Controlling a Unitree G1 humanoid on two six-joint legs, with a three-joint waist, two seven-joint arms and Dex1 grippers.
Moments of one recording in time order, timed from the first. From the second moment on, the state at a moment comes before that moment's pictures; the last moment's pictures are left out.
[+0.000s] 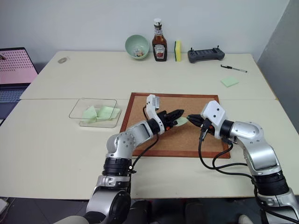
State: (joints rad) left arm -0.65 -0.13 0.14 0.18 -0.62 0.85 -0.35; right arm -0.38 -0.62 0.06 -0.22 0.24 0.36 0.83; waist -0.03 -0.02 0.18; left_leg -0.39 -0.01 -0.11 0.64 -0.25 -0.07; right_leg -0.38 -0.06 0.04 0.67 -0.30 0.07
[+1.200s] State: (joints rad) left arm -0.52 -0.03 0.06 0.08 -0.63 0.79 -0.40; right arm -0.41 -0.53 -0.06 -0.23 0.42 0.56 0.69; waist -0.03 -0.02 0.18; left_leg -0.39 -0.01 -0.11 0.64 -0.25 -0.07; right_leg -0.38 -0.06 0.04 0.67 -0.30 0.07
